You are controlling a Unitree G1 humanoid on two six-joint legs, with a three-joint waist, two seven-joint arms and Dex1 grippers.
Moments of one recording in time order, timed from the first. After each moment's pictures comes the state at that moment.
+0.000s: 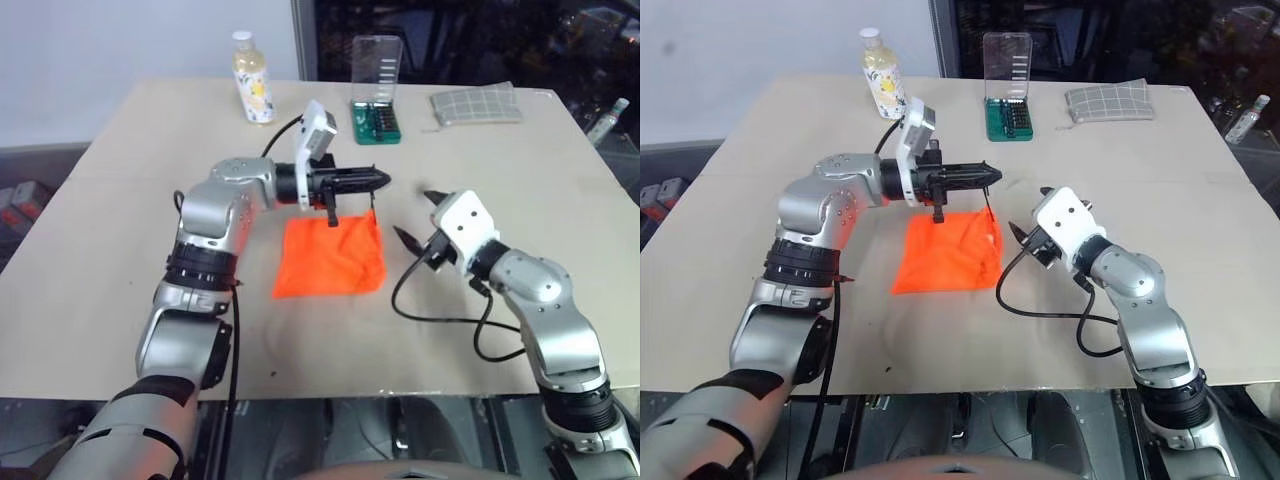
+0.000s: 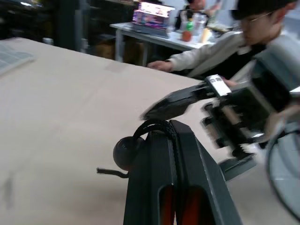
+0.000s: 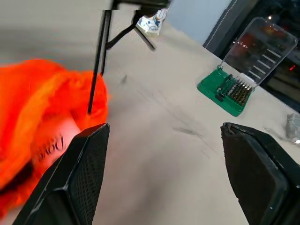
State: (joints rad) left arm -0.93 0.44 -0.09 0.24 -0.49 0.66 -1.21; right arm -0.32 -0.31 0.12 -0.51 -0.06 0.58 0.55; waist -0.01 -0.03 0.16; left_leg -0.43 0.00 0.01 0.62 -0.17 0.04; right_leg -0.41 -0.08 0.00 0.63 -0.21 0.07
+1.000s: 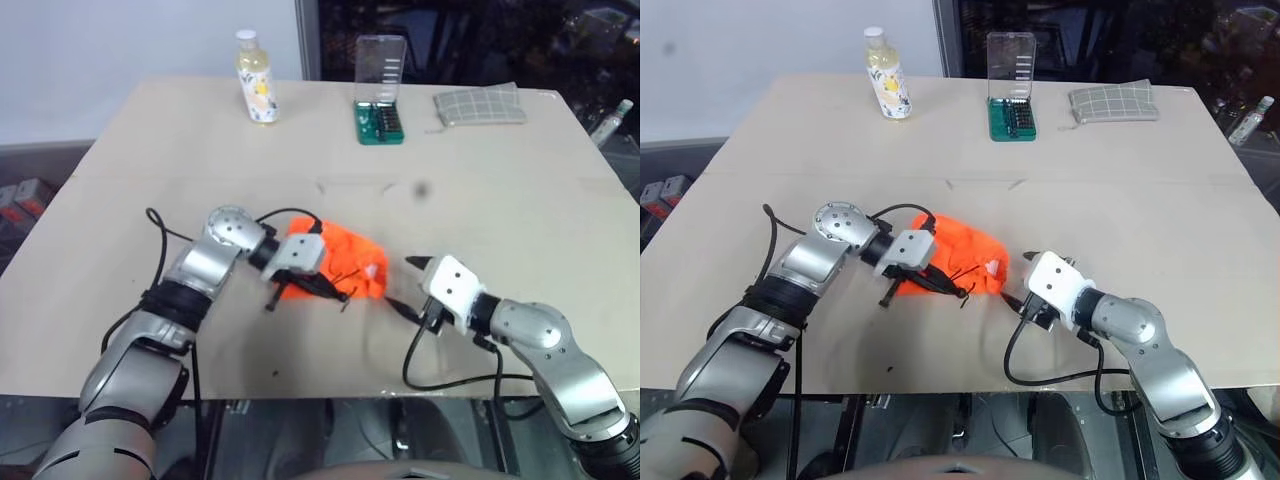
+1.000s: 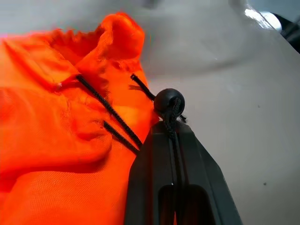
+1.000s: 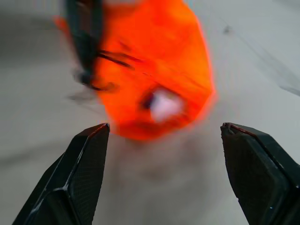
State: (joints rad) left arm -0.75 0.61 -0.37 0.40 -0.16 -0.05 -1.58; right arm -0.12 -0.44 0.20 -0.63 0.18 0.66 0.69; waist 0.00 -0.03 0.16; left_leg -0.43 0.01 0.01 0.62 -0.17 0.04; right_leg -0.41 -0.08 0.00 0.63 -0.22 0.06
